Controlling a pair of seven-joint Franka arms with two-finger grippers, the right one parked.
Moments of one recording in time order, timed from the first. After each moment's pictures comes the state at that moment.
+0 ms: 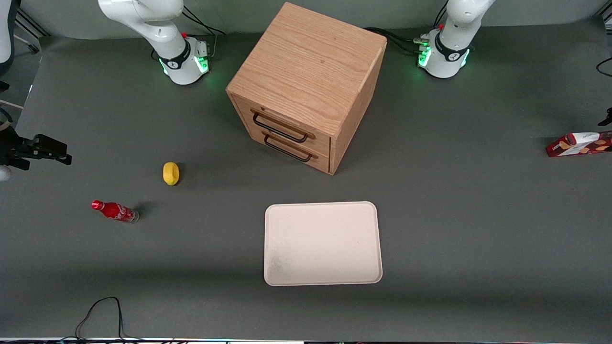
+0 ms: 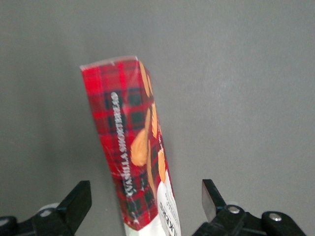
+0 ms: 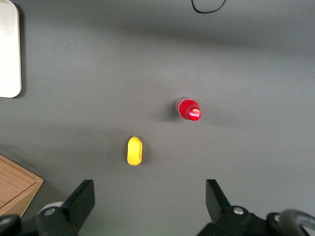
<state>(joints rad) 0.82 0.32 0.01 -2.13 -0.02 2.49 -0.62</state>
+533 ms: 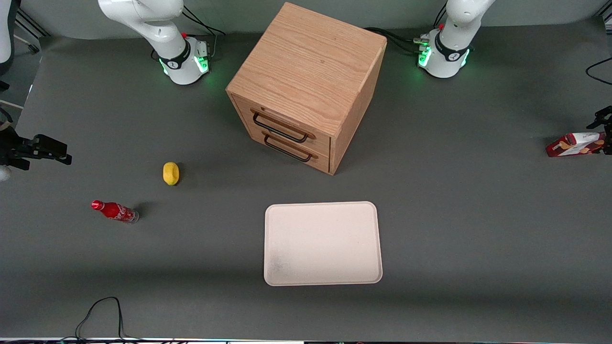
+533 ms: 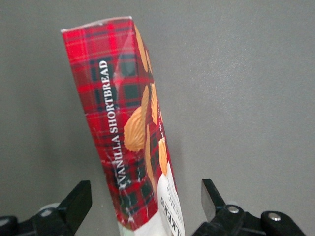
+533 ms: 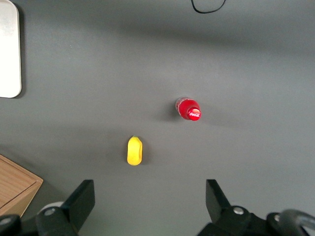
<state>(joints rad) 0.81 0.35 0.01 -2.15 -0.02 2.52 -0.63</state>
